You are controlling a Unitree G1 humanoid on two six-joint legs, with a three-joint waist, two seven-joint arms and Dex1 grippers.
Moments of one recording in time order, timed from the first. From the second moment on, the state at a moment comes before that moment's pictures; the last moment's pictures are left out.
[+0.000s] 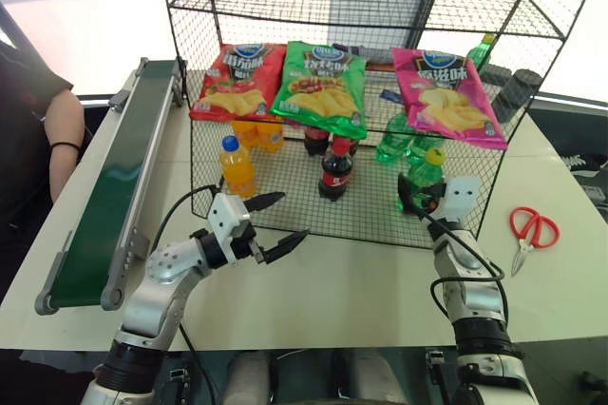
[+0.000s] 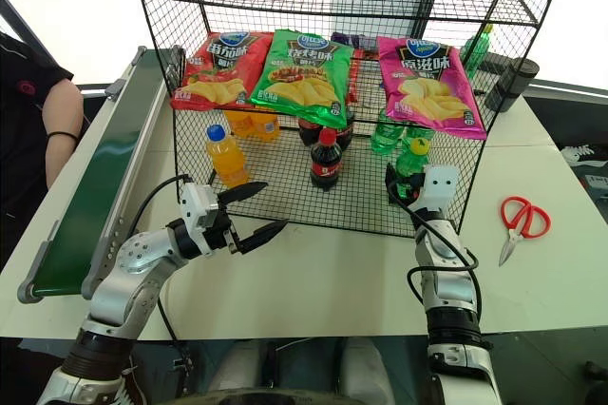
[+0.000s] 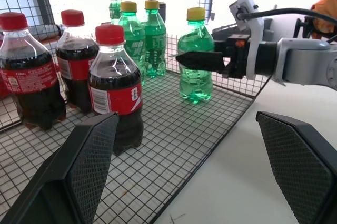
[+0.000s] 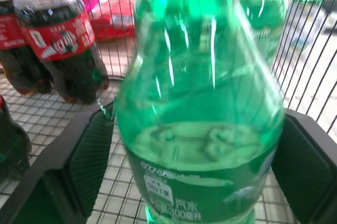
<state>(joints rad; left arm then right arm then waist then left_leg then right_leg) -0.09 0.39 -0.10 -0.20 -0.38 0.10 -0.85 -0.20 -0.21 -0.19 0.17 0.20 -0.02 0.18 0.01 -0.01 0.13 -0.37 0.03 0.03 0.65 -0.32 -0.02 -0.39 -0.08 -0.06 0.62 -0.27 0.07</state>
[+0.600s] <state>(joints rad) -0.09 0.49 -0.01 -0.10 -0.33 0.10 -0.80 0.25 -0.39 -0.17 -0.47 0.25 0.22 0.36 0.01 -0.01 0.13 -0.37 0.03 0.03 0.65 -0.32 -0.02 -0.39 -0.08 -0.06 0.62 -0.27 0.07</state>
